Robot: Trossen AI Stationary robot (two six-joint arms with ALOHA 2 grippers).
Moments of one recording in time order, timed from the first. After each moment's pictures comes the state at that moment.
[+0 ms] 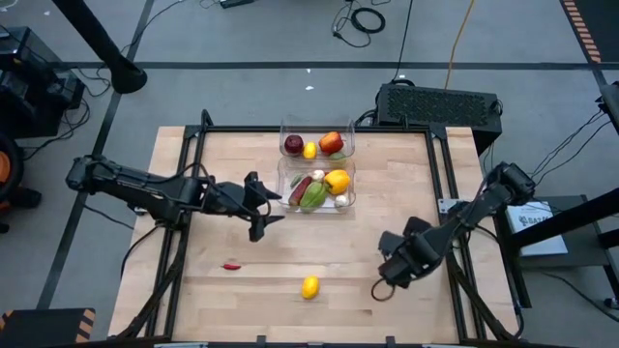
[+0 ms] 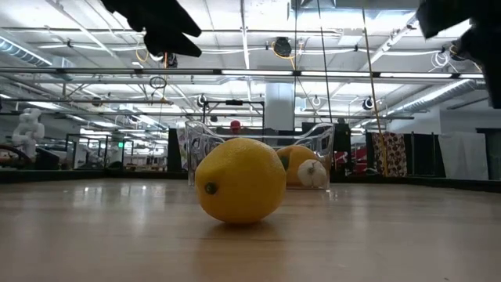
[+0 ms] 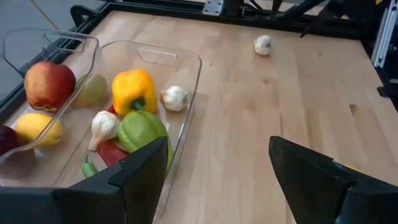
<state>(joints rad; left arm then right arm) -0.16 1.13 0.83 -0.23 -0.24 -0.20 0.60 1.55 1.17 -1.31 0.11 1.07</state>
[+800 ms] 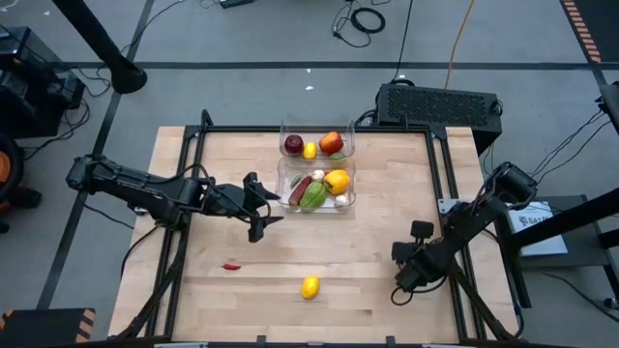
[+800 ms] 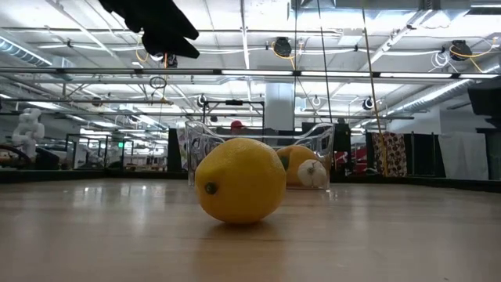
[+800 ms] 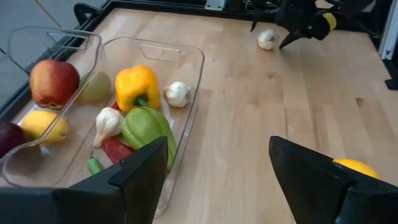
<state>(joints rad) -0.17 1.13 0.83 -0.25 -0.26 -0.20 0.74 1.55 0.78 -1.06 0.16 0.95</state>
